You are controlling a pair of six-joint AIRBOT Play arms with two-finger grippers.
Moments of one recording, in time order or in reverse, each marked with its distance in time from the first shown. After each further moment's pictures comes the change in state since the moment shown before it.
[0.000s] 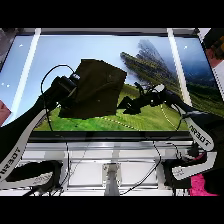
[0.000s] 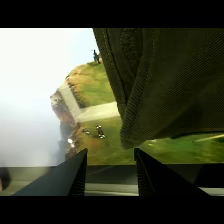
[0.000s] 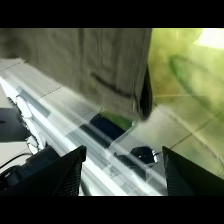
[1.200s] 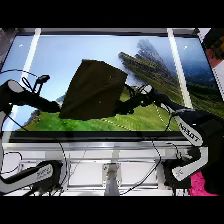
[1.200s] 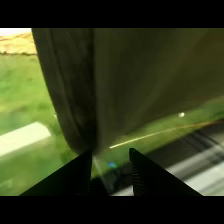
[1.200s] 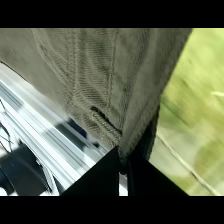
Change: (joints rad) left arm 0.662 0.092 -0.188 -0.871 0.158 0.742; right arm 0.094 -0.085 0.074 -0.065 -0.017 -0.006
